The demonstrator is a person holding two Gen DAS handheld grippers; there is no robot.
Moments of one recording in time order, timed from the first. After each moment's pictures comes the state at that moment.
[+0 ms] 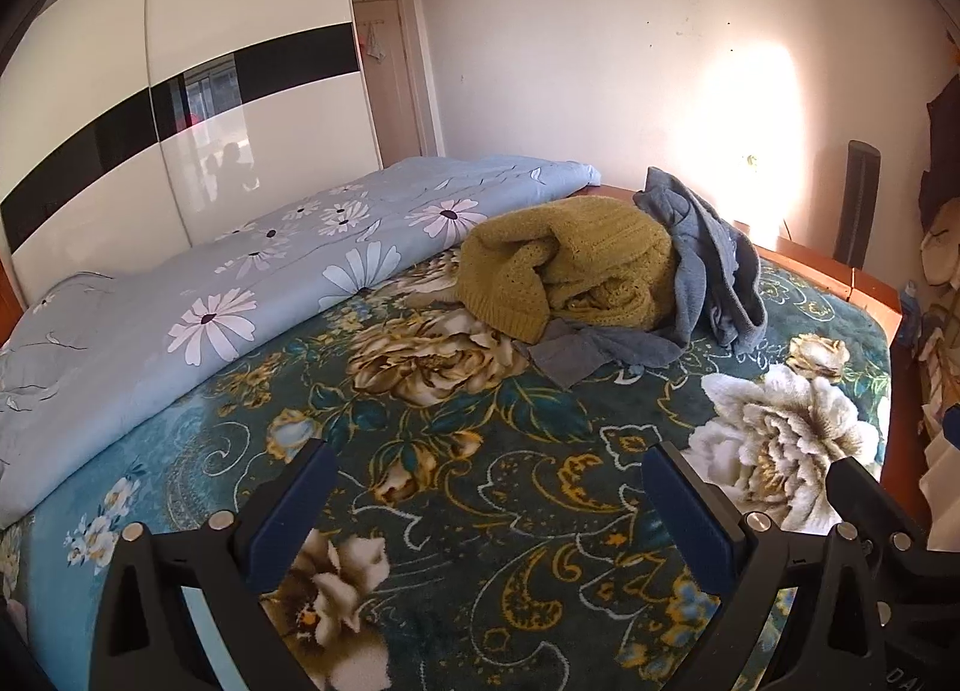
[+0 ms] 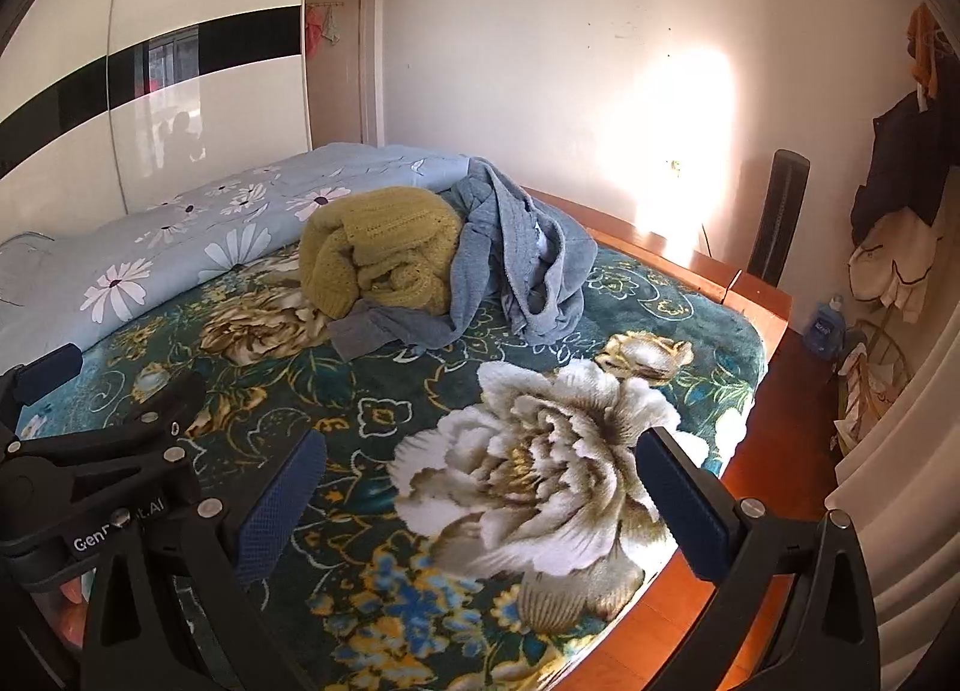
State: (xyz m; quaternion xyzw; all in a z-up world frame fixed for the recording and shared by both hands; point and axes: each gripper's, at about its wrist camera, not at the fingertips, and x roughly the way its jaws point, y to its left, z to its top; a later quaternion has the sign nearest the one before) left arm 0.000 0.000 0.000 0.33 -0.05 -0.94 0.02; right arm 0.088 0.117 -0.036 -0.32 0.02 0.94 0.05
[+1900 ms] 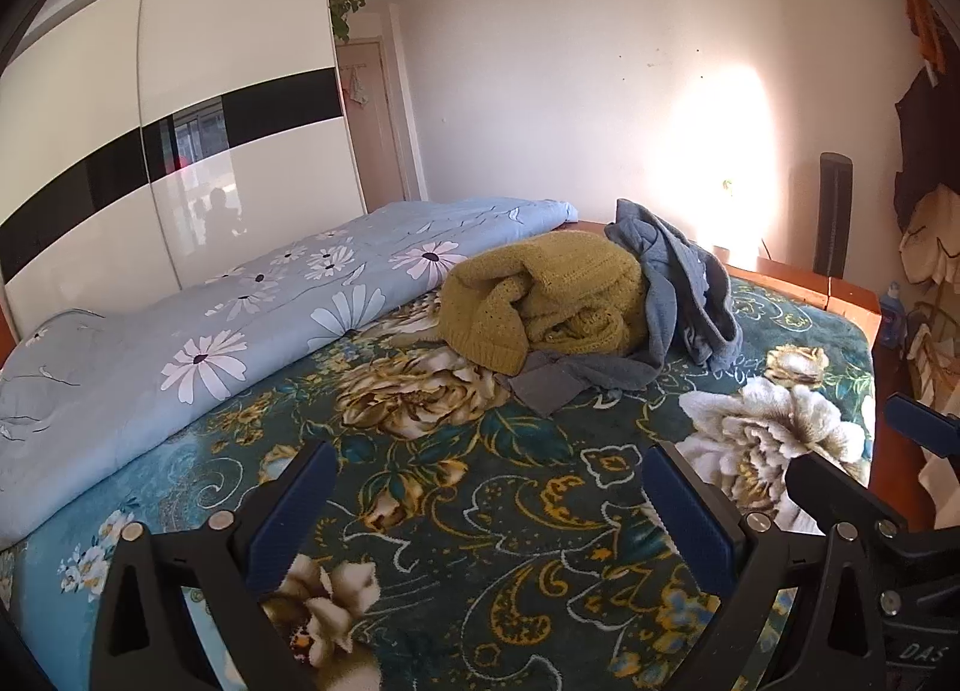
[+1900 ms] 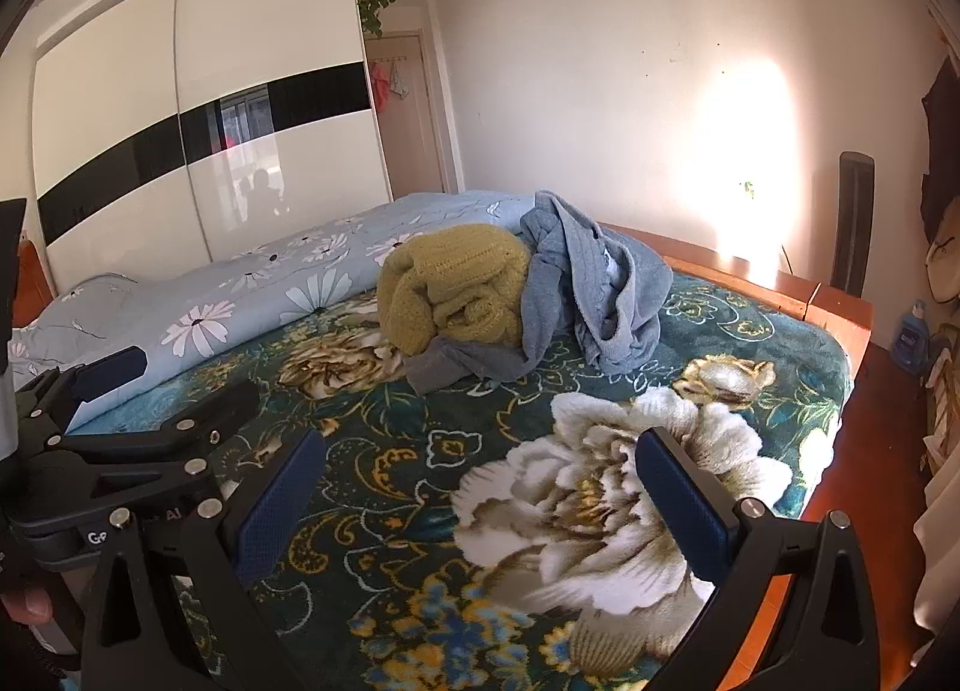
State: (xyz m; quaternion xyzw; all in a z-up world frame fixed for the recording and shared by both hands) left arm 0.018 0.007 -0.002 0.26 -0.06 -0.96 0.00; right arm 0.090 0.135 -0.058 -0.25 0.06 0.96 -0.06
